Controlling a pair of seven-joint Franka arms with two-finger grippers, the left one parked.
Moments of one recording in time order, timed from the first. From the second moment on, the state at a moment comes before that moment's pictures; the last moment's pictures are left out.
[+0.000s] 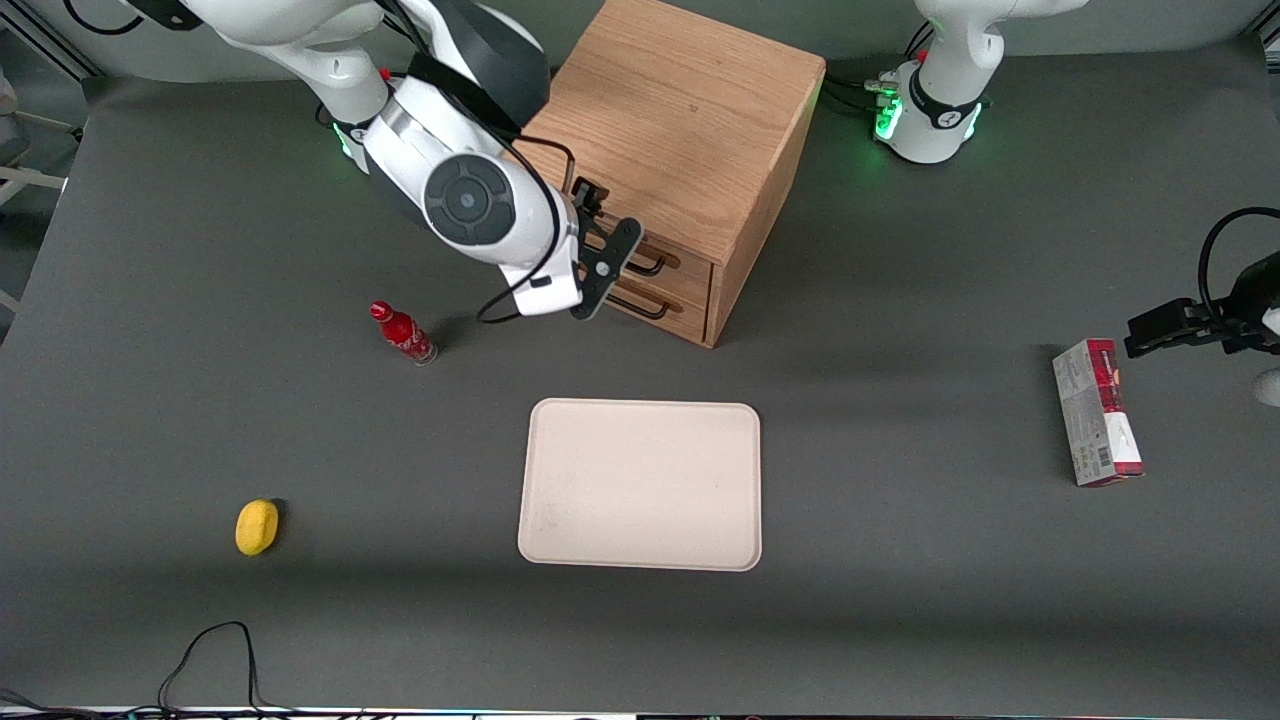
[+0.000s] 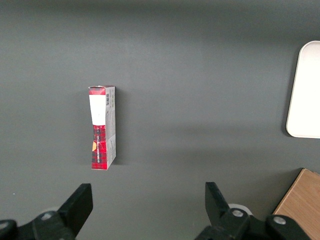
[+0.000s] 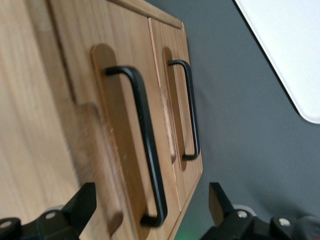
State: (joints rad) arm 0.12 0.49 0.68 -1.45 0.08 1.60 -0.18
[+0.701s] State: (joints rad) arm 0.13 0.53 0.68 -1.52 0.01 1.73 -0.19
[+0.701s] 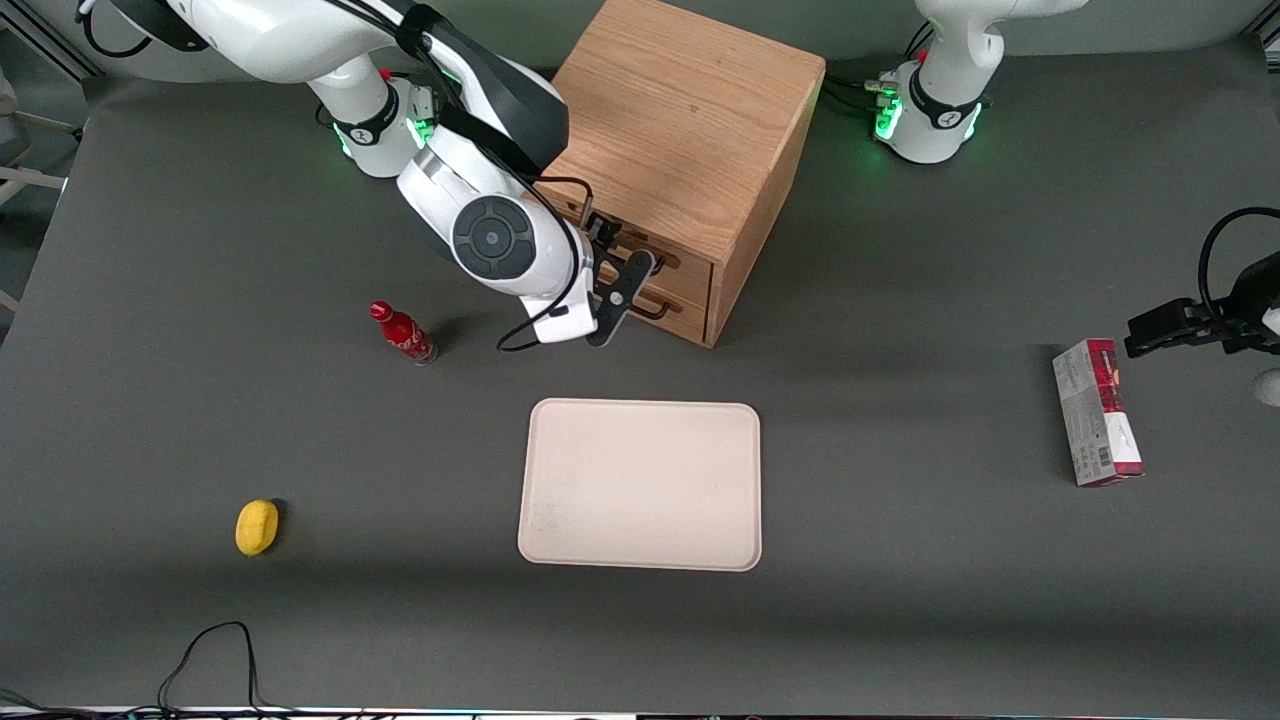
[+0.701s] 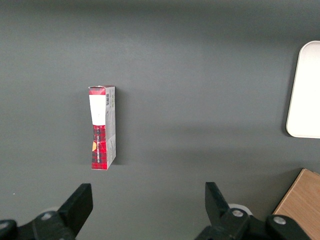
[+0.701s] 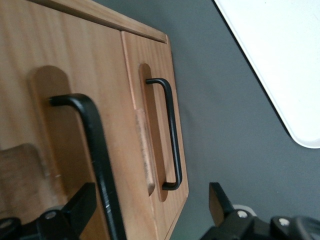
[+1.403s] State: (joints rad) arm 0.12 0.57 0.60 -1.45 -0.05 1.77 -0.37
